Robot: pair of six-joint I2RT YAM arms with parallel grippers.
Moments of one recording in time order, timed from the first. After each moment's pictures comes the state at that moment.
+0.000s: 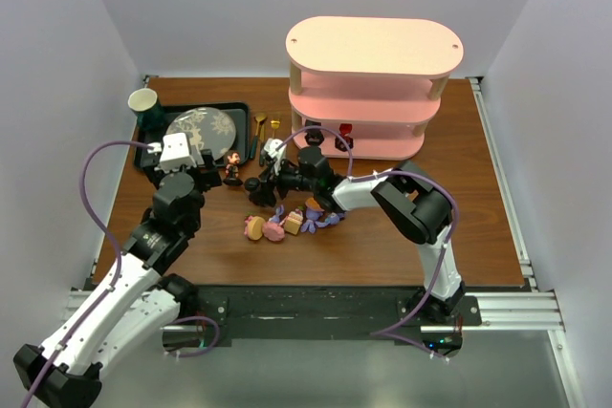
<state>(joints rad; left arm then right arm) -0.50 0.66 0.63 -0.18 -0.73 -0.17 0.81 2.08 1.11 0.71 -0.48 0.04</state>
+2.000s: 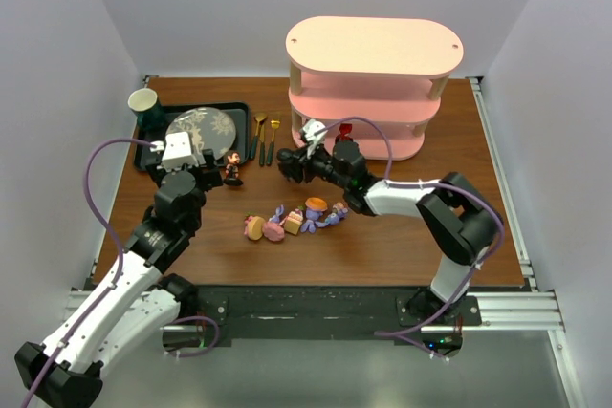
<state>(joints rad) -0.50 0.67 0.63 -0.18 -0.71 -0.17 0.72 1.77 0.88 0.76 -0.24 0.07</state>
